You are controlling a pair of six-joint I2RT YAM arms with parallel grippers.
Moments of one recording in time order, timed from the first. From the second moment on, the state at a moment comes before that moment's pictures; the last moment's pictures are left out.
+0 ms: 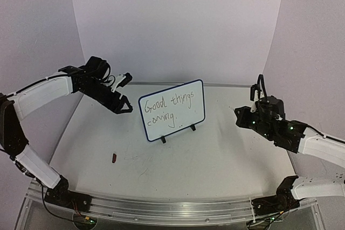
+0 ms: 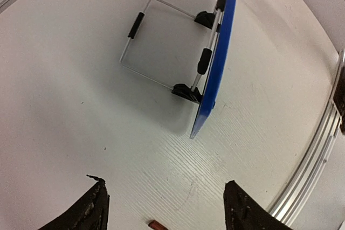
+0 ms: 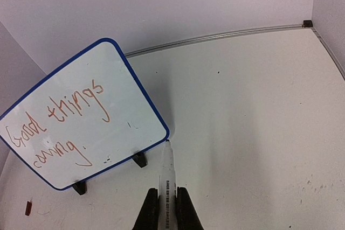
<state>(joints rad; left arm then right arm) -0.47 1.55 1.35 -0.78 0.39 0.15 0.68 1.00 0.66 -0.09 0.36 0.53</state>
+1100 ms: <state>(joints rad) -0.47 1.17 0.51 -0.35 0.28 -0.75 0.68 0.84 0.56 -0.18 0.09 0.75</state>
